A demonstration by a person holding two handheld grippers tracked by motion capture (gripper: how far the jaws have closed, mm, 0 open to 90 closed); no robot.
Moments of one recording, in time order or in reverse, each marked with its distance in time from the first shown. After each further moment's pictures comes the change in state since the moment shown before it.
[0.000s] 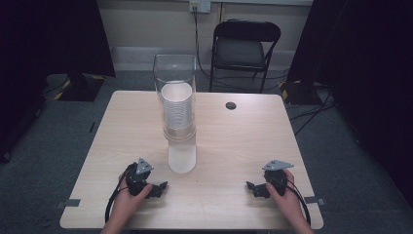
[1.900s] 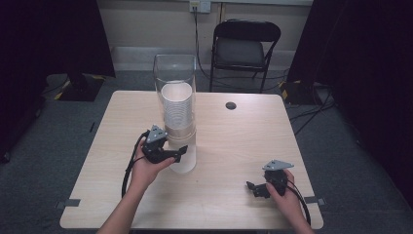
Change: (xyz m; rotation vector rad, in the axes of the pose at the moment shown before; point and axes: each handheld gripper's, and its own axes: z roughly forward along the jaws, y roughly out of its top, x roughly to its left) left arm -0.014 0.116 -0.013 -0.298 -0.066 -0.033; right arm 0.000 0.000 0.000 0.000 -0.003 0.000
